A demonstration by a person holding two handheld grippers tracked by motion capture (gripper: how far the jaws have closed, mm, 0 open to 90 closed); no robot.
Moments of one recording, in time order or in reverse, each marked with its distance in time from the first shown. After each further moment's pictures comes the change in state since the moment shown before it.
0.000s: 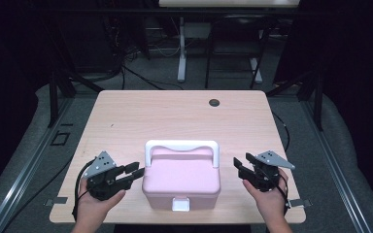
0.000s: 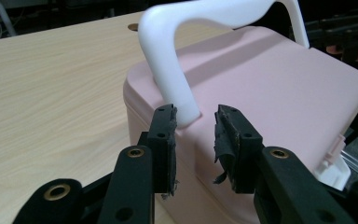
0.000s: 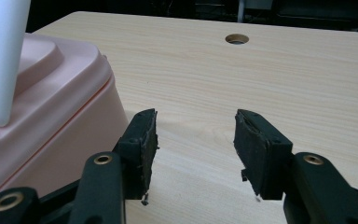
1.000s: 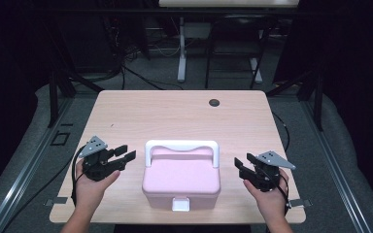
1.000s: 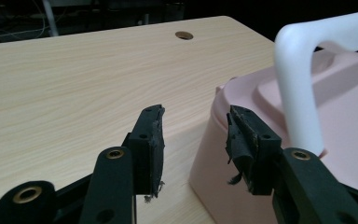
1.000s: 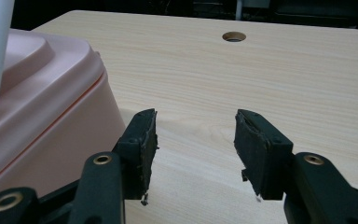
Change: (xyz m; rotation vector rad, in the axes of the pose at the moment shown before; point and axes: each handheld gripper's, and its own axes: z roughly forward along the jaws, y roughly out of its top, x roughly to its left) left arm 0.055 -0.002 0.013 -0.025 0.106 -0.081; right arm -0.004 -0.002 0.001 0.006 -0.007 0.003
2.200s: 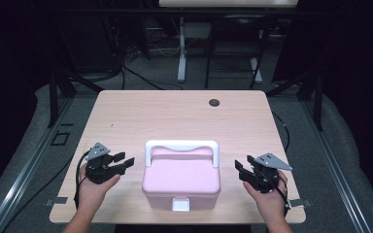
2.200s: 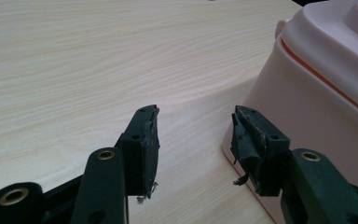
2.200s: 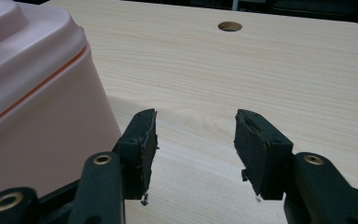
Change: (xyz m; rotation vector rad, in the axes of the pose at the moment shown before) left arm 0.023 -0.035 0.024 0.081 0.041 -0.031; right arm -0.003 -0.011 0.007 0.021 -0.023 -0.028
